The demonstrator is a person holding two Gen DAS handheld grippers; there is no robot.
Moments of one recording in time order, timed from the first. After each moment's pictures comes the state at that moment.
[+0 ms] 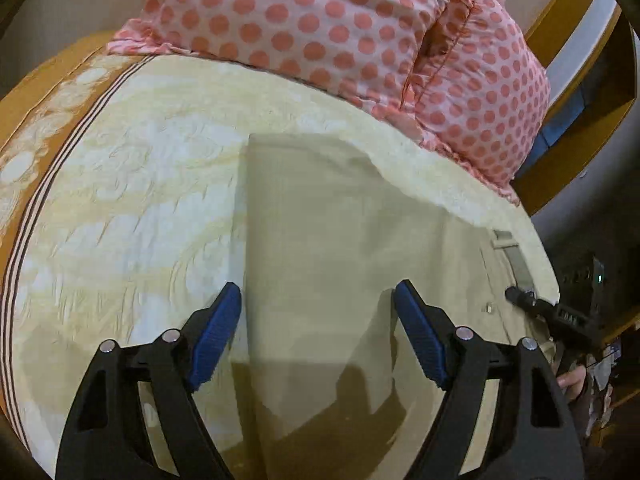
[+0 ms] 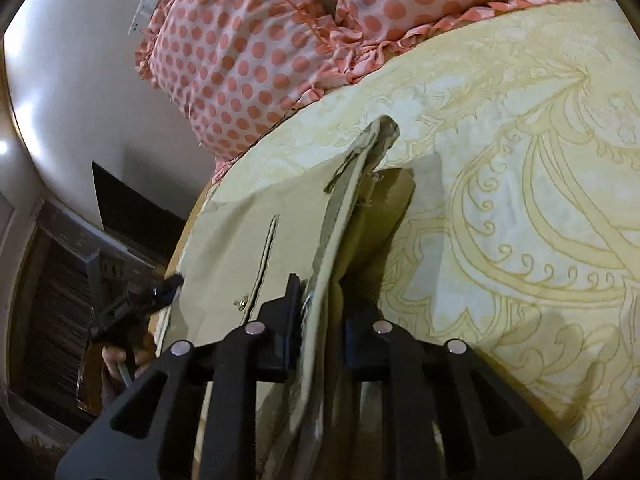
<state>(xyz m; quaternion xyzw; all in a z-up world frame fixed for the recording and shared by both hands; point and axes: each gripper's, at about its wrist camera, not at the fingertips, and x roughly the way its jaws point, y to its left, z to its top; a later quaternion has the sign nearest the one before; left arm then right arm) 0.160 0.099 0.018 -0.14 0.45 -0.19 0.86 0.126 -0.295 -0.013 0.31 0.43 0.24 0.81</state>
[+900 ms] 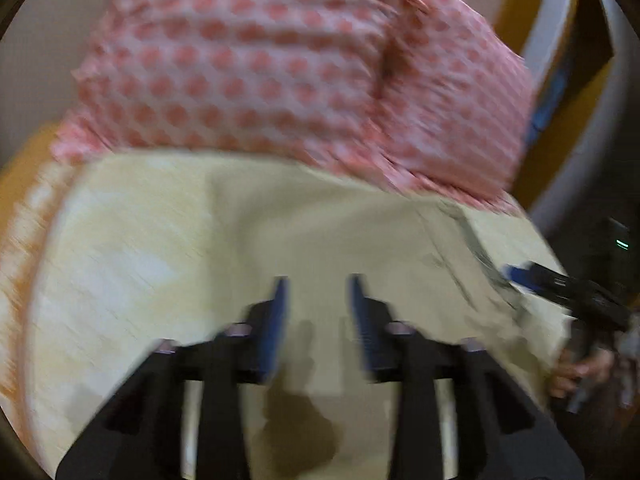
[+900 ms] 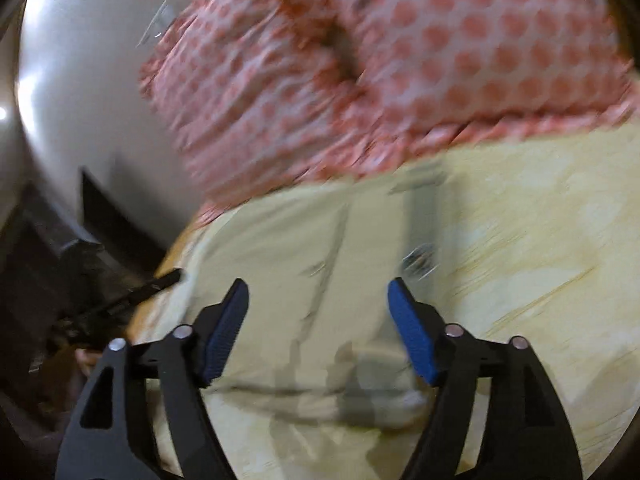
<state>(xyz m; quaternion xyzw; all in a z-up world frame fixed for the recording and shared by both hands) 0.200 0.035 0.057 -0.07 0.41 -0.22 0.88 0.193 -0.296 0.023 0.28 0.41 0.23 0.84</state>
